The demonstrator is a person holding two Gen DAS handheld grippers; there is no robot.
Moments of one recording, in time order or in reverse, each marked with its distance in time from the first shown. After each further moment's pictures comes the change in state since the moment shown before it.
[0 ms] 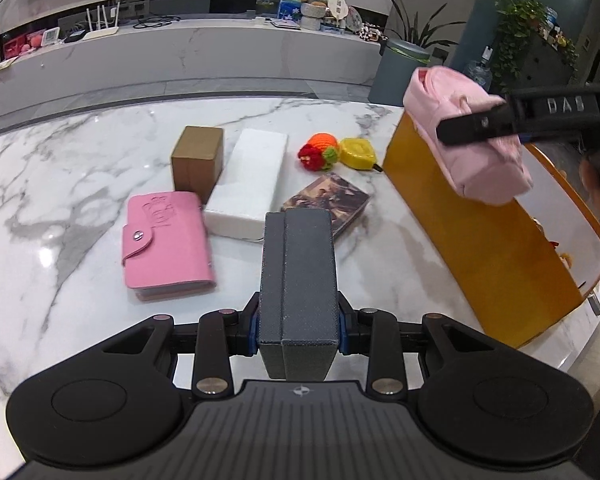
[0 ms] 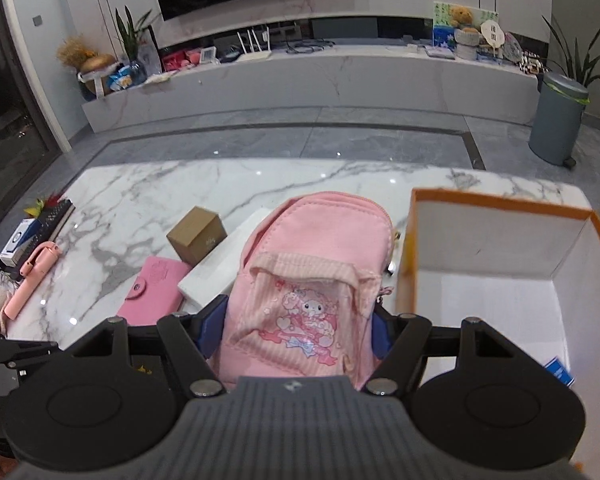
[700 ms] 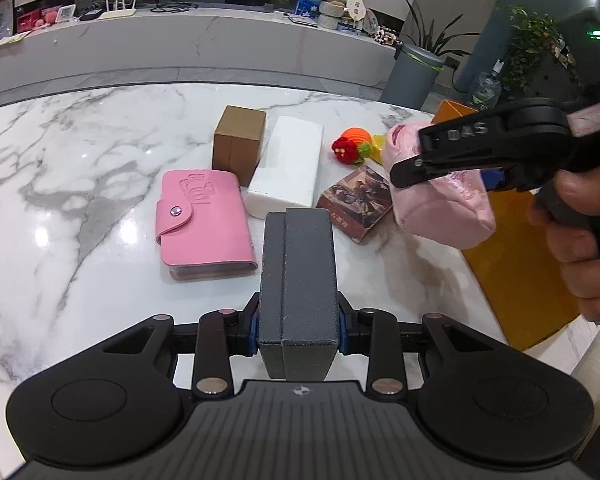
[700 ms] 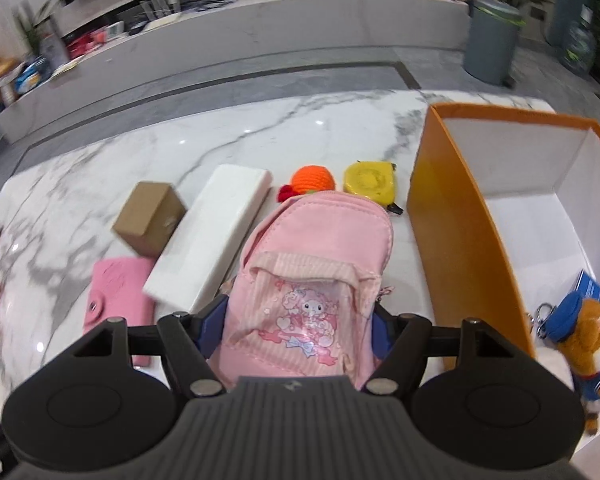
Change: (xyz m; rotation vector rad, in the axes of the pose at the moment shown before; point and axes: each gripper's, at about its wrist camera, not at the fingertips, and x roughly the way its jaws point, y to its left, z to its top) left arm 0.001 0.044 -0.013 -0.070 0.006 -0.018; right arm 0.075 0.046 -0.003 0.193 0.143 -0.226
